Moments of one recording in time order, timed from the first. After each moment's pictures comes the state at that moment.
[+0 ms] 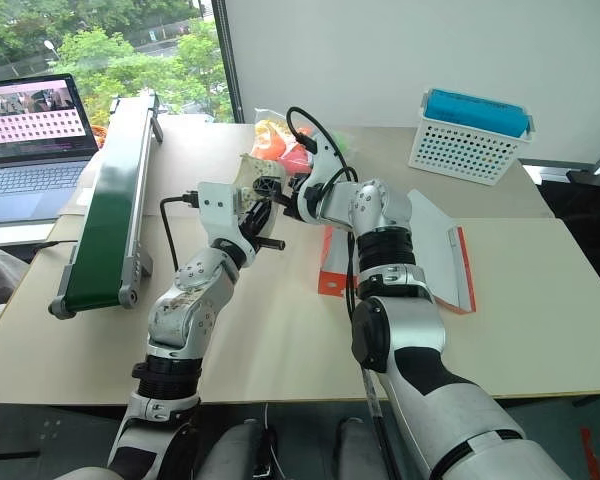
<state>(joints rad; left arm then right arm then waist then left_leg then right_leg) -0.54 0.00 -0.02 -0.12 -0.20 0.53 -0.08 -1.28 -0.01 -0.39 0.79 0.48 0.96 0.15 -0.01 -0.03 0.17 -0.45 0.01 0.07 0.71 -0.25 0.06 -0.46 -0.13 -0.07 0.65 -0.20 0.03</state>
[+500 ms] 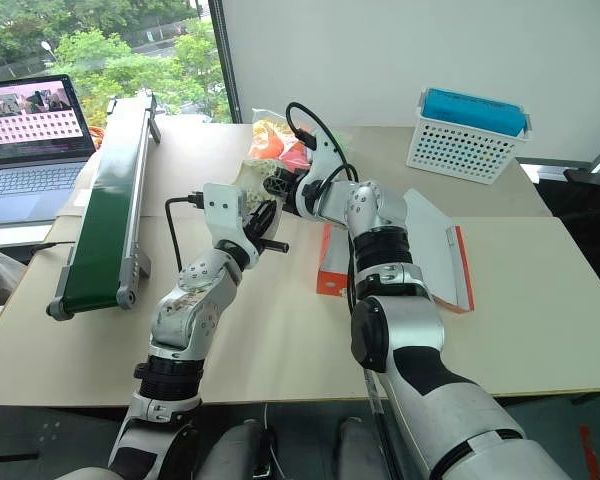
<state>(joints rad) -0.54 0.01 -0.03 -0.12 -0.19 0.53 -0.09 -1.28 -0.01 -0.37 0.79 0.49 0.89 0.15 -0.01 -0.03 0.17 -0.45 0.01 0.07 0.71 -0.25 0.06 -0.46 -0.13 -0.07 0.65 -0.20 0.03</state>
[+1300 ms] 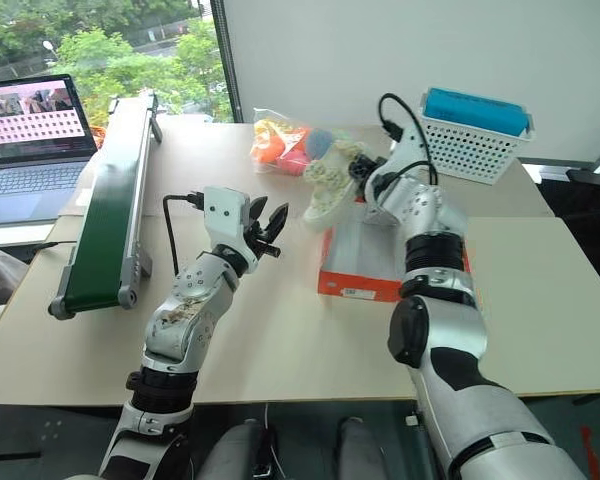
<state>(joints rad) -0.48 0.05 -0.09 -0.22 -0.15 0.48 -0.15 -1.21 -0.24 -0.45 0.79 0.46 0.72 0.02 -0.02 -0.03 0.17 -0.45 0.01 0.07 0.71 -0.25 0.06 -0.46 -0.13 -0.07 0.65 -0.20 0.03</state>
